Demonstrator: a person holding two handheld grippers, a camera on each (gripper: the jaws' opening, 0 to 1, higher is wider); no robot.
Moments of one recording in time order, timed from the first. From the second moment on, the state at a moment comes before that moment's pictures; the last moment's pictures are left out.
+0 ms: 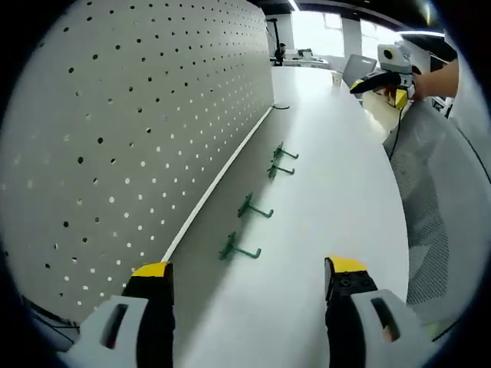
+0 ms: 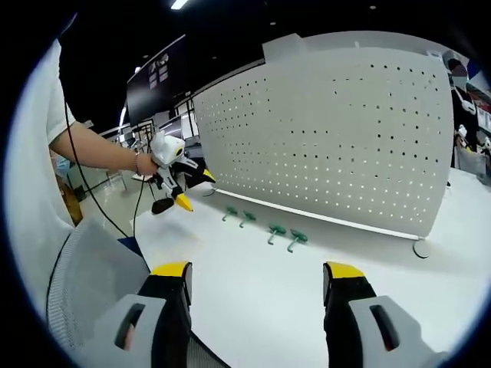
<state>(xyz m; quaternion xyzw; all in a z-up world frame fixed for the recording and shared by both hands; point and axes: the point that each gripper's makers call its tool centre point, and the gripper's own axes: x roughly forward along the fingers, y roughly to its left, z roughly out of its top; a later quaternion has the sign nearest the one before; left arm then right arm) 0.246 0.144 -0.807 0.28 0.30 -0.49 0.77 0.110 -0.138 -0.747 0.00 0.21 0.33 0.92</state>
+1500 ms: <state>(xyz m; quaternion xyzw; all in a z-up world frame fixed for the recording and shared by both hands) 0.263 0.118 -0.853 0.40 0.34 -0.59 0.61 0.109 -0.151 -0.752 0.00 0.22 0.32 0.92</state>
